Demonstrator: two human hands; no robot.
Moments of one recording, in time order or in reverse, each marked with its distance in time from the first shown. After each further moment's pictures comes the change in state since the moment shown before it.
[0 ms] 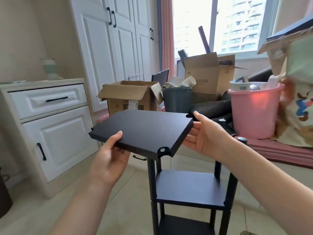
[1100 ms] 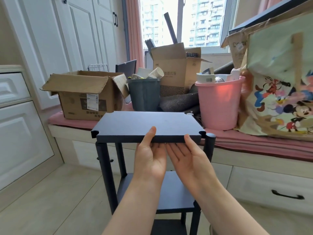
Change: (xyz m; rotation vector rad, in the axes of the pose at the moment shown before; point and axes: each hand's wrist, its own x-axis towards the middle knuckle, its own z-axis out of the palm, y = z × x) left_hand 0.042 -0.180 0.084 -0.207 -0.019 -0.243; right_hand 0.012 0.062 -0.072 0.532 0.090 -0.300
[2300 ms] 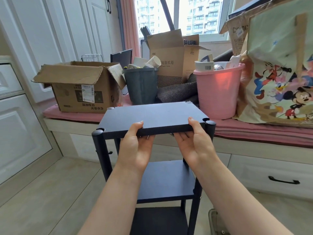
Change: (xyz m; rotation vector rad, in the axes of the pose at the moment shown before) left_hand 0.024 0.024 -0.026 0.149 -0.063 0.061; right_hand 0.029 -0.008 0.000 0.074 0.208 -0.128
